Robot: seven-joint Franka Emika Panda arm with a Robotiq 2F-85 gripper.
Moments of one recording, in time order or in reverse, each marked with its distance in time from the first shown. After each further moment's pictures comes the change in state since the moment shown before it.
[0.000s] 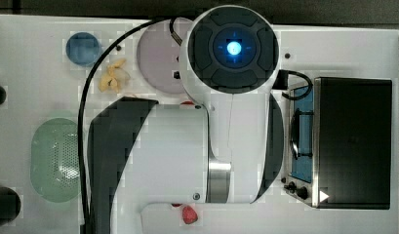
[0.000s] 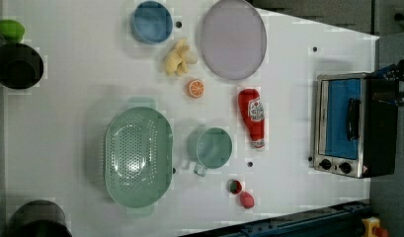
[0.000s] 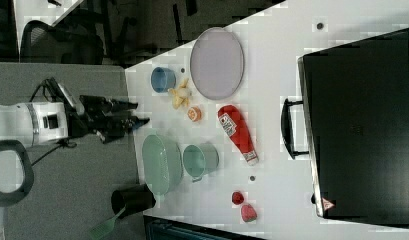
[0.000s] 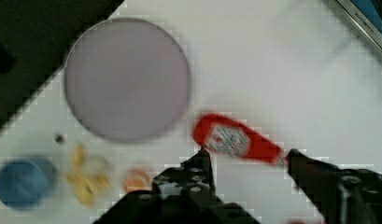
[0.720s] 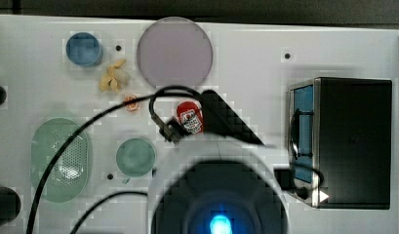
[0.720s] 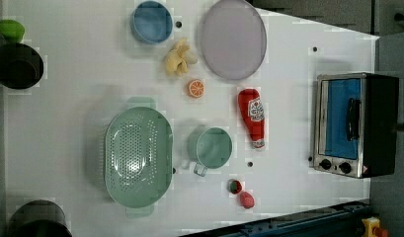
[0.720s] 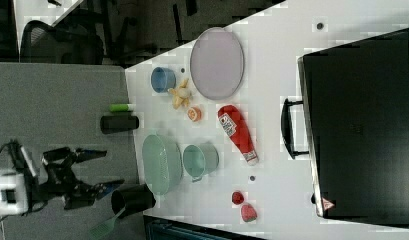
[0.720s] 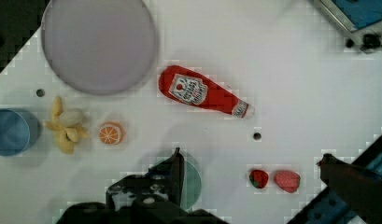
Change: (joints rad) arm -0.088 -0.303 0.094 -0.145 0.037 -0.149 -0.009
